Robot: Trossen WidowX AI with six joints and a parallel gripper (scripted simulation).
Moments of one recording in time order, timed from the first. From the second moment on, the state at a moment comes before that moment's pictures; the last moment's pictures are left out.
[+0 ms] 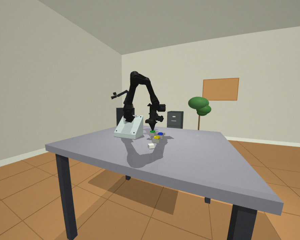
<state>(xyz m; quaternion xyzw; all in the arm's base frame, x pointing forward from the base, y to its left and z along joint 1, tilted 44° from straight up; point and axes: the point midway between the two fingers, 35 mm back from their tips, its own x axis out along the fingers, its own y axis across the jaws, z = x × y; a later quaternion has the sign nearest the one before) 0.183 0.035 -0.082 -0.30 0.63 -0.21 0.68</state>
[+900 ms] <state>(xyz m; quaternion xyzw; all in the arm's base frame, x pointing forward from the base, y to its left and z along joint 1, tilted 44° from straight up) 0.180 0.036 -0.078 -0.31 0.63 -0.22 0.68</state>
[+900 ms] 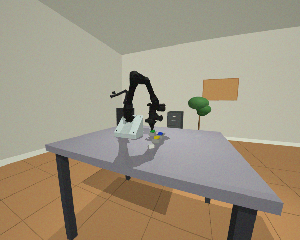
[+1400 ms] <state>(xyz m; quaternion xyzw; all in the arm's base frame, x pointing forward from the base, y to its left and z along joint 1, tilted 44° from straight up) 0.175 0.090 -0.024 -0.31 0.63 -0.21 0.69</state>
